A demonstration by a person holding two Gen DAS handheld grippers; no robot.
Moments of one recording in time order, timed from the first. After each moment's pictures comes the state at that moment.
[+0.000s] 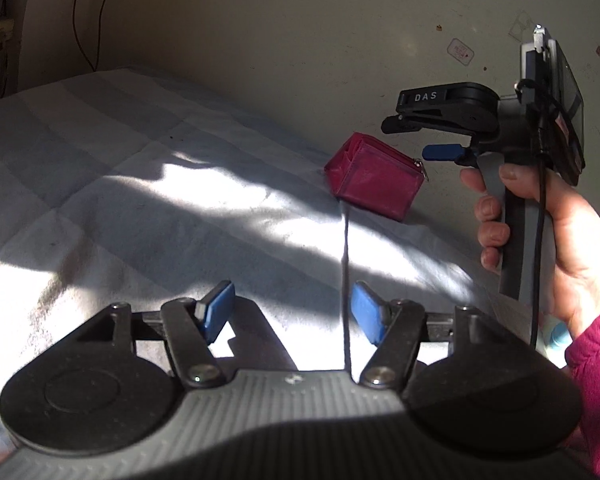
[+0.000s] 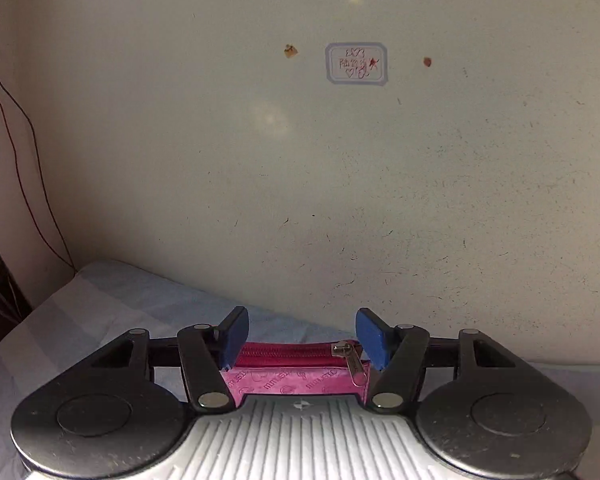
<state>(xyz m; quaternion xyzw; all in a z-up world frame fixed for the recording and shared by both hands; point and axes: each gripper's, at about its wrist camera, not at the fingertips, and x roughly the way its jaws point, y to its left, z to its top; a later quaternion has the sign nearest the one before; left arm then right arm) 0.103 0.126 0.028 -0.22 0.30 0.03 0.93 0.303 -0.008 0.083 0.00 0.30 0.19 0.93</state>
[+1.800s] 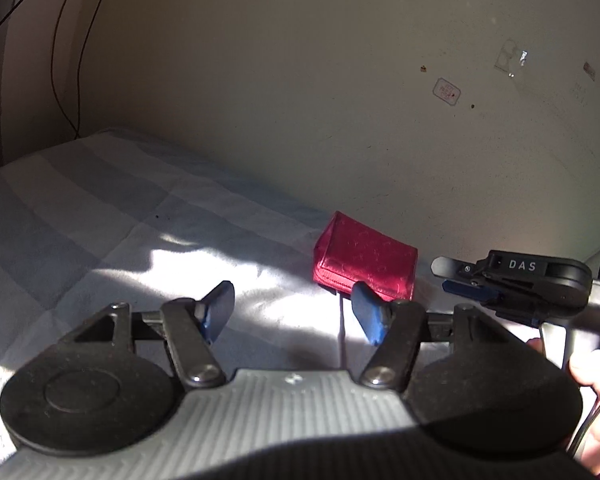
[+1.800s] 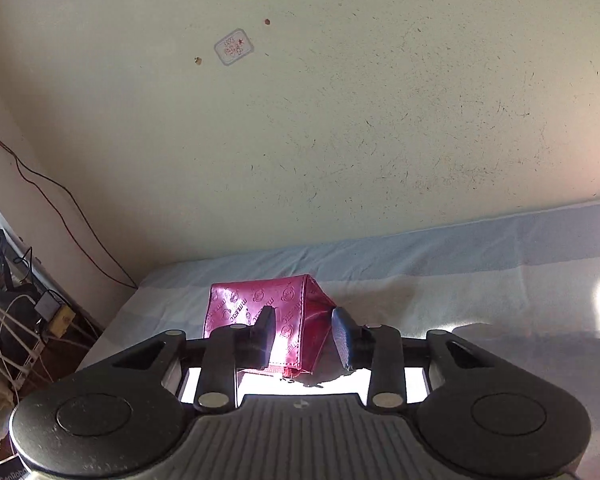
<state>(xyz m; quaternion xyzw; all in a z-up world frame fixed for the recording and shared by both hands) 0.137 0.139 0.058 -0.17 0.25 0.01 0.95 0.258 -0.105 0.032 0.19 0.33 0.25 0.89</state>
